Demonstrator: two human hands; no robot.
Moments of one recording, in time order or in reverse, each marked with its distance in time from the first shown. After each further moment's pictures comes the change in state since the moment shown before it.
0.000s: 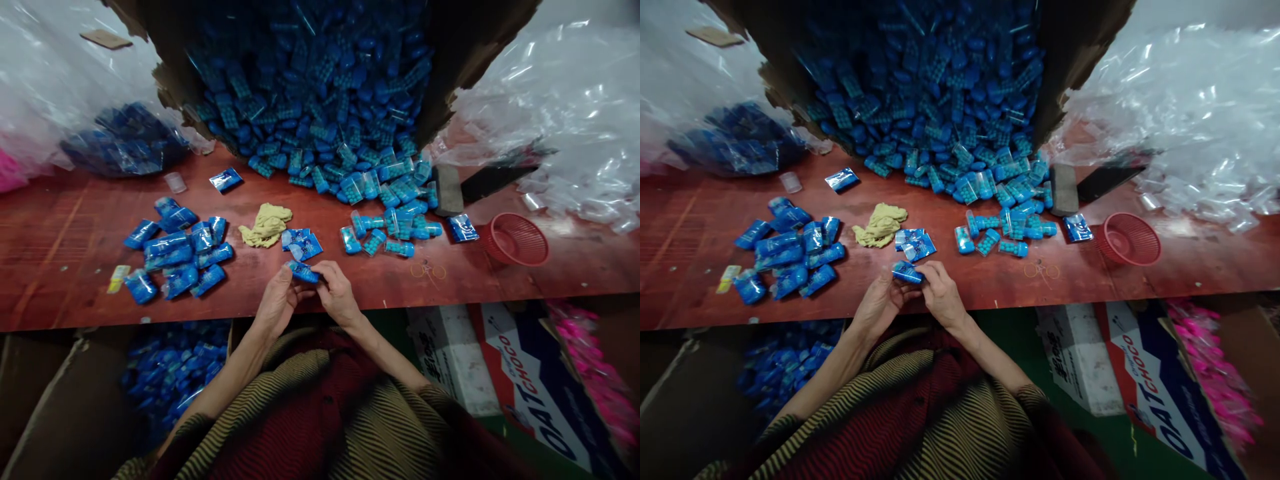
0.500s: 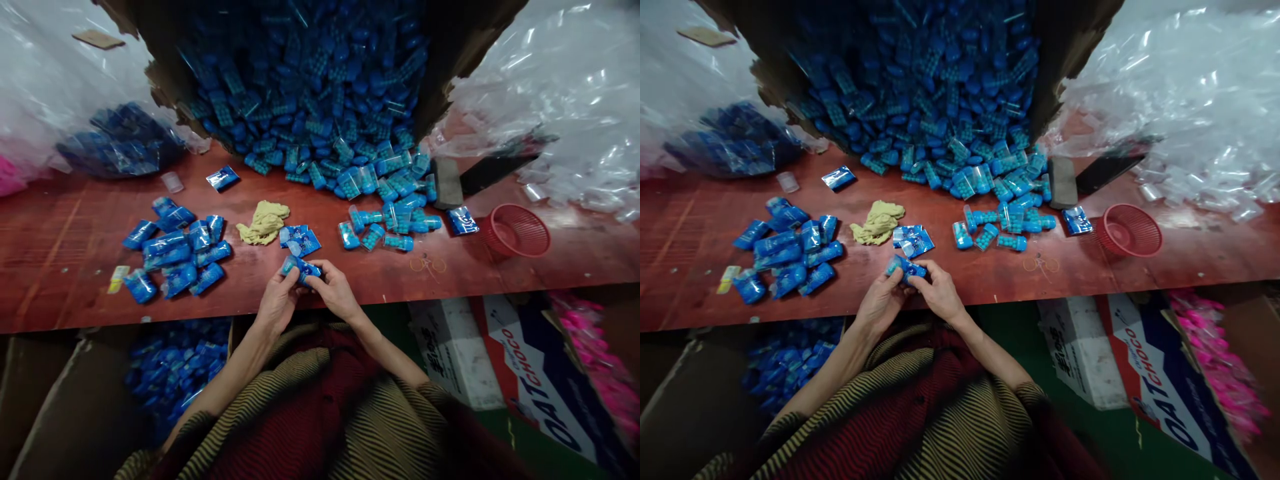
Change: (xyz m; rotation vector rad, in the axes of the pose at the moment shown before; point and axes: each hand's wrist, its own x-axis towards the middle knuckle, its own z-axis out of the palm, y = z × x) left_hand 0.004 -0.008 0.000 -0.007 0.077 0.012; right_hand 0.001 -0.003 0.003 0.361 -0.096 0.349
